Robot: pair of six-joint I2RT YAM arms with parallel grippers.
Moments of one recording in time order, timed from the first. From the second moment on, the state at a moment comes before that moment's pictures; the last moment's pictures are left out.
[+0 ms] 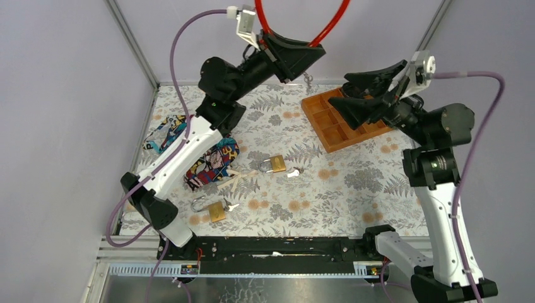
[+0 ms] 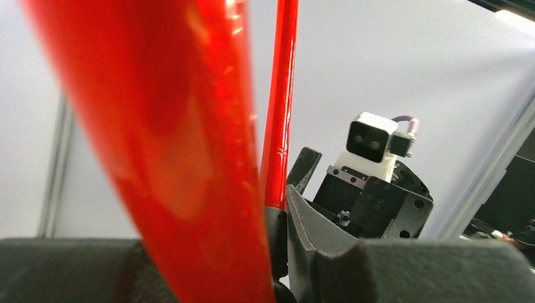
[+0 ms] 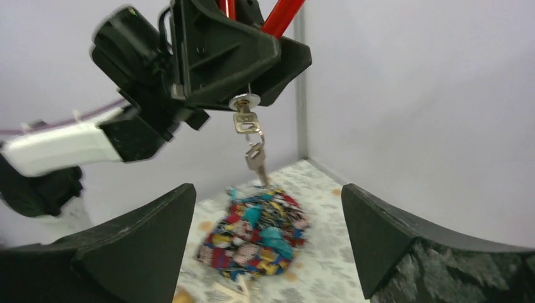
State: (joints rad) left arm -0.69 1.64 1.84 0.46 0.45 -0.77; right arm 0.17 0.94 1.36 0.04 -0.76 0.33
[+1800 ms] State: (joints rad) left arm -0.70 1.57 1.71 0.72 0.52 -0.65; right arm 0.45 1.19 1.25 0.58 -0.62 1.59
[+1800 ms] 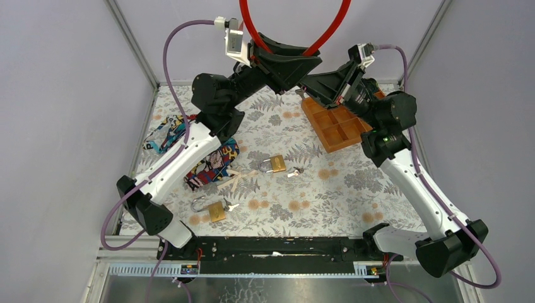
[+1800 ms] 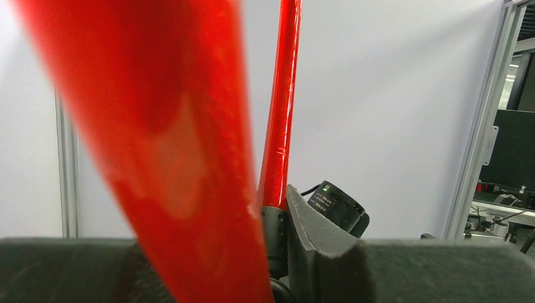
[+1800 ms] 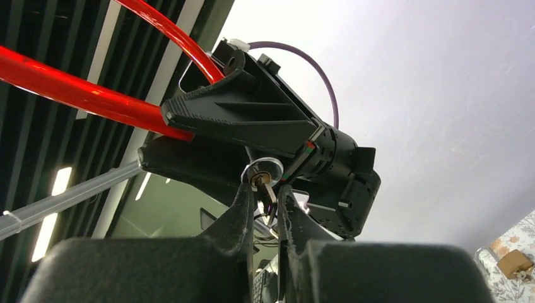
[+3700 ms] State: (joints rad) left arm -0.75 1.63 1.81 0.61 0.49 -0.74; right arm 0.54 1.01 1.64 -0.37 -0.56 -0.27
